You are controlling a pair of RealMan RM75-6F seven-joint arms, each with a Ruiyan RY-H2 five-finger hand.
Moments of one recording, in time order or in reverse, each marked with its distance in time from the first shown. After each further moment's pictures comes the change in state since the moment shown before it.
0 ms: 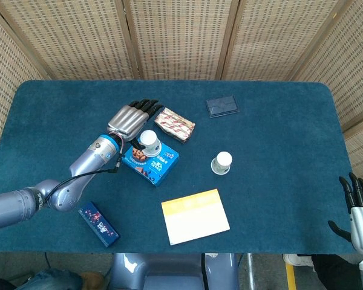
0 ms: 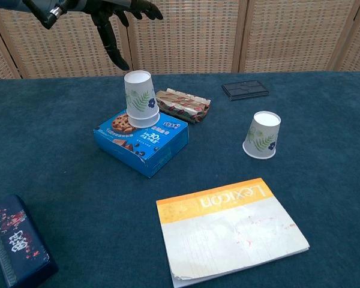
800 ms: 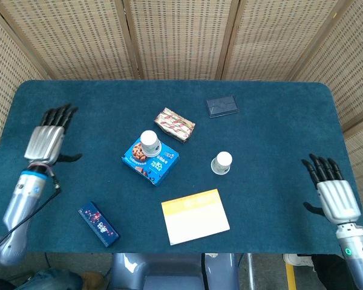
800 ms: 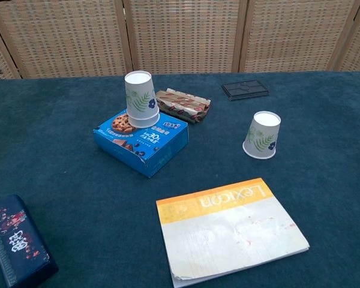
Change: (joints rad) left arm 0.527 0.111 0.131 -0.260 0.242 0.660 -0.130; right arm 0.244 0.000 0.051 0.081 -0.020 -0.316 0.095
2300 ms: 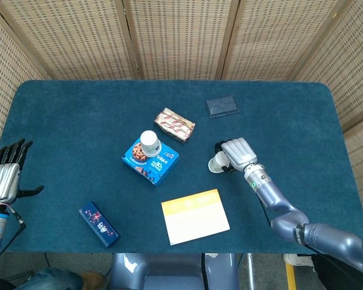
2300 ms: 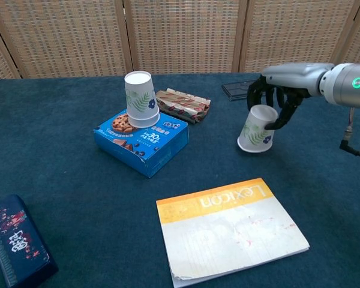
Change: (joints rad) left arm 0.334 0.023 0.002 0.024 0.194 0.028 -0.057; right arm 0.602 -0.377 0.124 0.289 0.402 -0.529 -0.148
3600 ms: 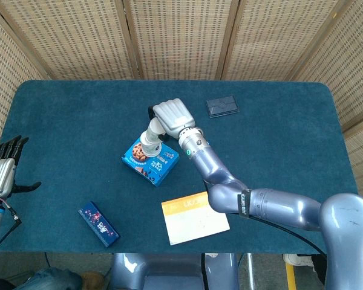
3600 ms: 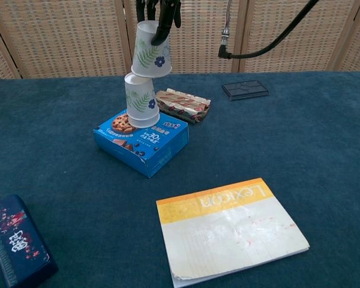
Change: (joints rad) left arm 0.019 0.035 -0.077 0.018 -0.020 -0.106 -0.060; right arm 0.609 0.036 0.095 -0.085 0.757 0.013 -0.352
